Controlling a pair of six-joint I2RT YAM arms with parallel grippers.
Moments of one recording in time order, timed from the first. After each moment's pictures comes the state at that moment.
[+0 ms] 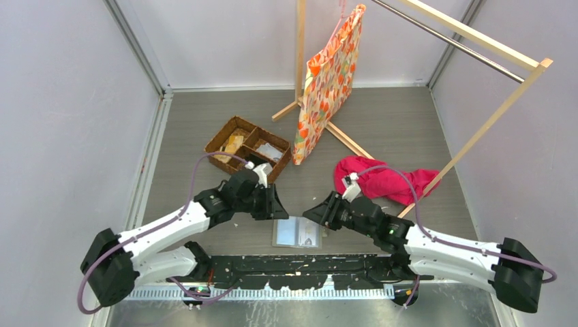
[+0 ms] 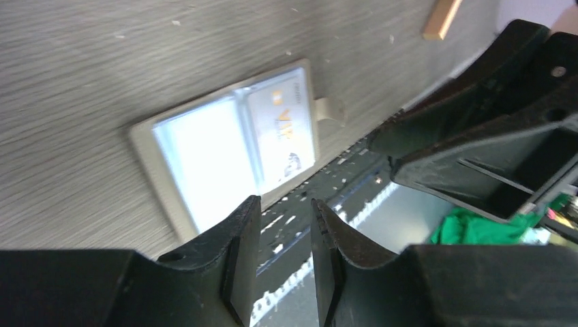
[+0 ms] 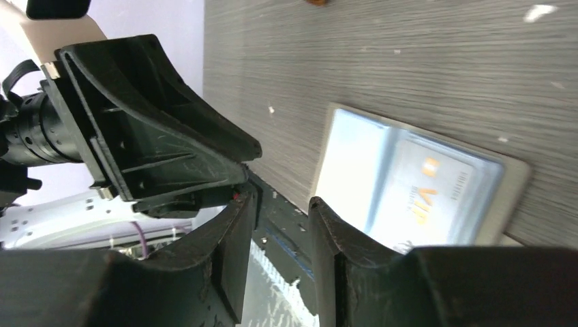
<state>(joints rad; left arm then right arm) -0.81 1.01 0.63 -0.38 0.24 -0.84 1.02 0.87 0.29 0.23 0.03 1.21</state>
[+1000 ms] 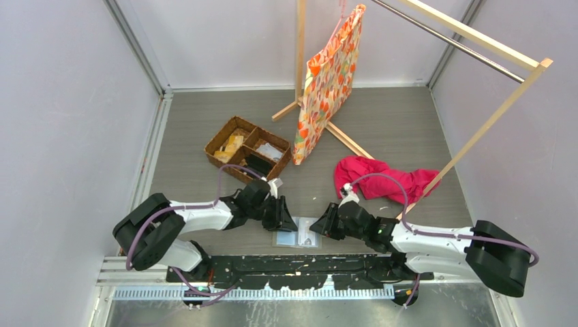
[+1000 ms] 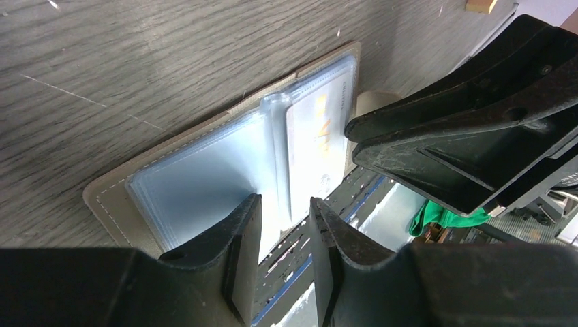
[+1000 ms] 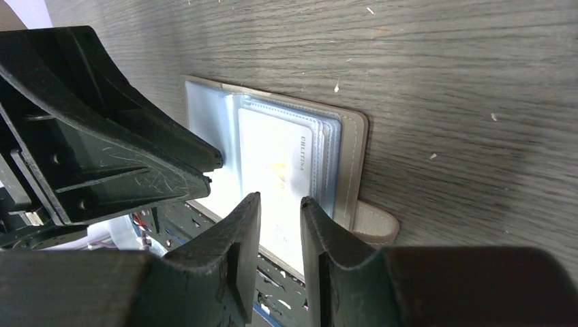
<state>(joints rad) -0.82 1.39 0.44 0.17 0.44 -0.96 1.02 1.01 0.21 0.13 0.07 1.22</state>
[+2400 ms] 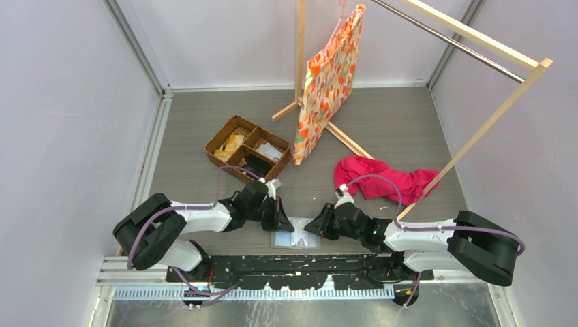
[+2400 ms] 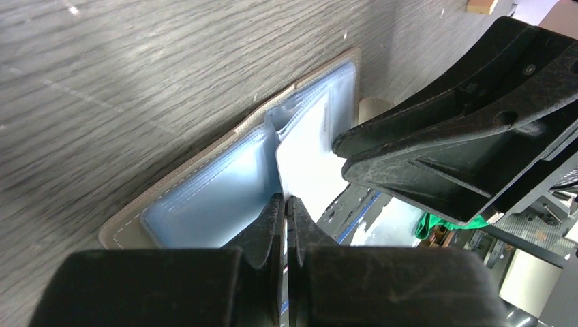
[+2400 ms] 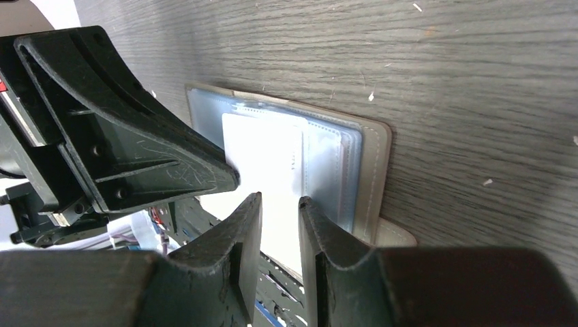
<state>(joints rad) -0.81 1.41 0.41 0.25 0.44 -0.95 1.03 1.15 0.18 0.35 0.05 1.26</state>
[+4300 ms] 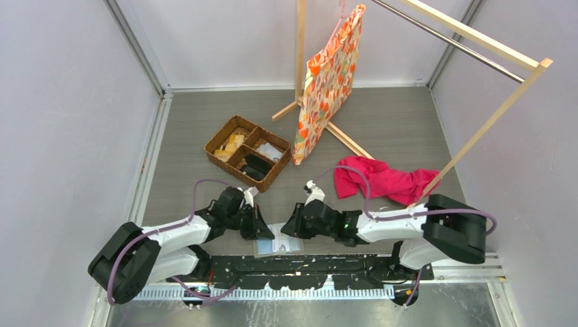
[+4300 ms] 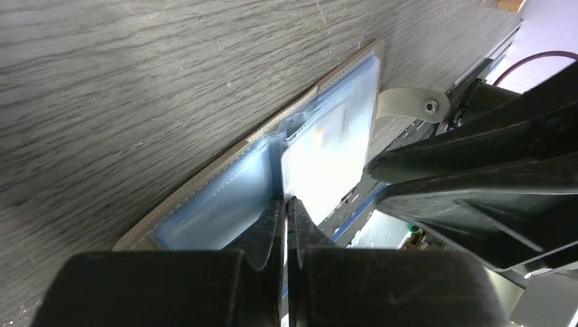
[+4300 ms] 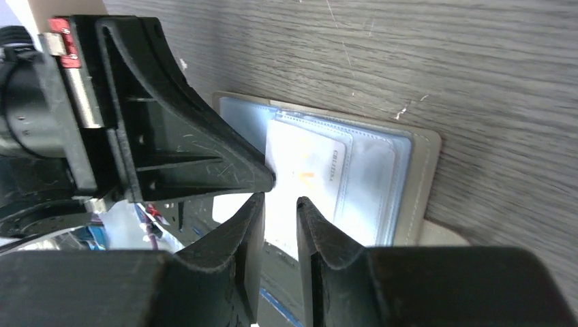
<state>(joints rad) -0.63 1.11 0.22 0.04 0.53 -0.89 1.20 1.37 0.49 0.22 0.13 1.18</state>
